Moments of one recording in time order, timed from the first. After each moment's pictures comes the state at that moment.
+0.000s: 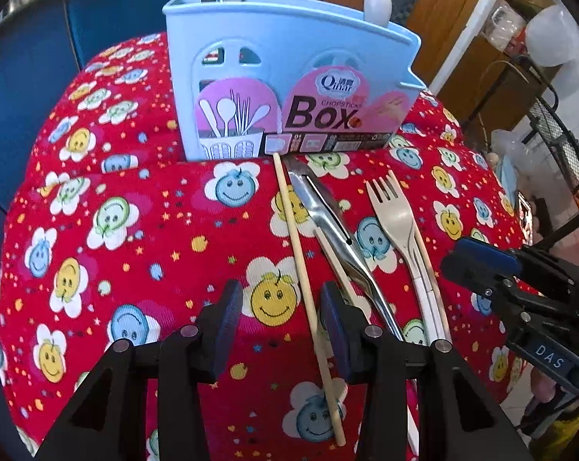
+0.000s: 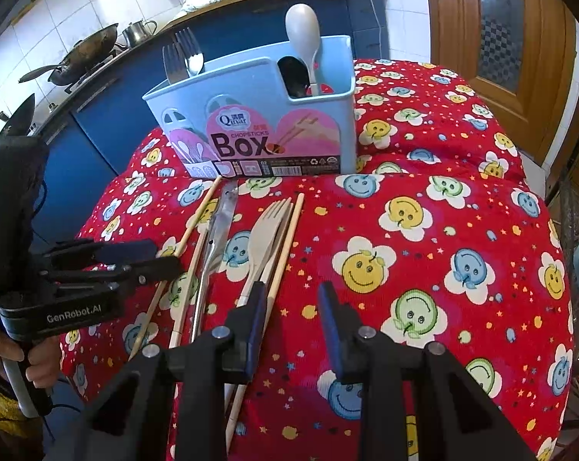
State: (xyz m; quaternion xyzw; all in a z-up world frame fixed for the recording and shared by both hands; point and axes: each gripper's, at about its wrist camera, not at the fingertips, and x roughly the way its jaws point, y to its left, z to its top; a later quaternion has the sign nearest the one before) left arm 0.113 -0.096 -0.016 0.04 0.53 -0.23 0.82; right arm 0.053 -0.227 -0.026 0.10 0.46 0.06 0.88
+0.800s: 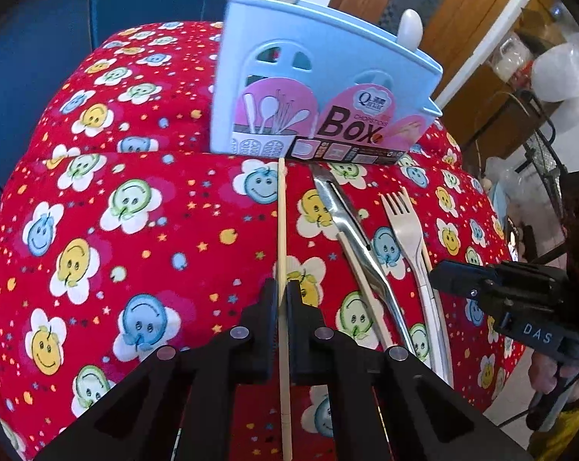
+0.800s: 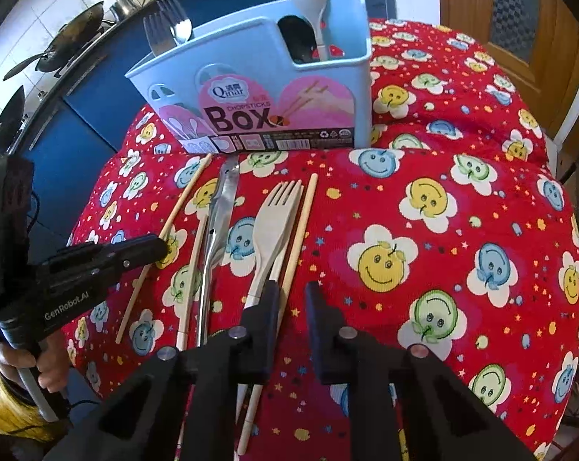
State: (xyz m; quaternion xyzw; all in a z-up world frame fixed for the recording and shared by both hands) left arm 0.121 -0.066 -0.021 -0.02 0.53 -0.24 0.81; right arm 0.088 -0.226 -0.032 0.11 0.54 0.08 0.83
